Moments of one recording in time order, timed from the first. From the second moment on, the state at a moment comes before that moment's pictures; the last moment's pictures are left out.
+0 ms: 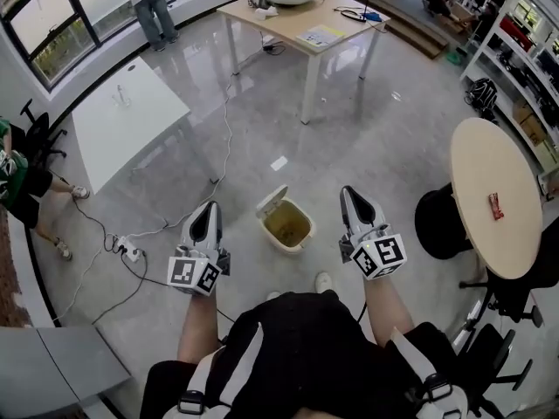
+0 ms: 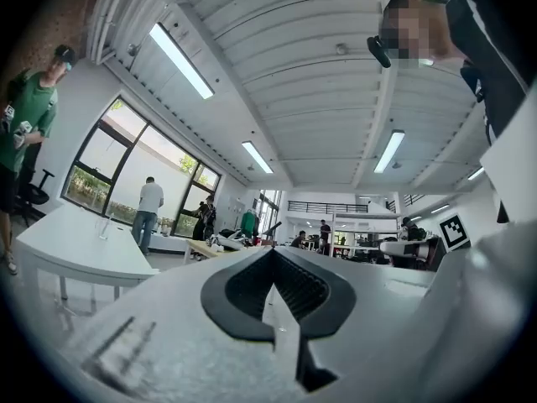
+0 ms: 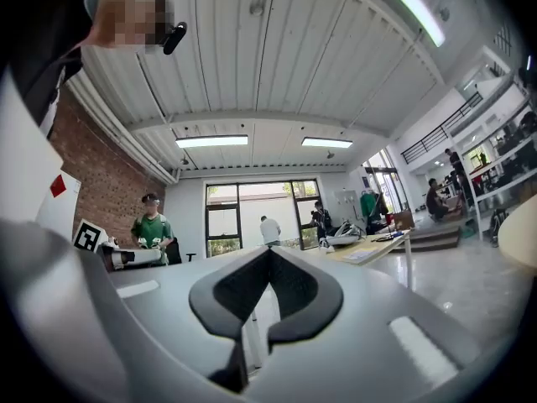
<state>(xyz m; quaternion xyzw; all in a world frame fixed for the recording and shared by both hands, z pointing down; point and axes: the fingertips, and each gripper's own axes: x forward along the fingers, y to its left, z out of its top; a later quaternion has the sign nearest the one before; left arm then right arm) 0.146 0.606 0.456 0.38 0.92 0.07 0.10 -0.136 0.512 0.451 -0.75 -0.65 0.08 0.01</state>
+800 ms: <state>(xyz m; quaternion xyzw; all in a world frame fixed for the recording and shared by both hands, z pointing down) 0.068 0.544 0.445 0.34 0.93 0.06 0.11 -0.245 0.419 0.462 -0.72 -0.69 0.06 0.01</state>
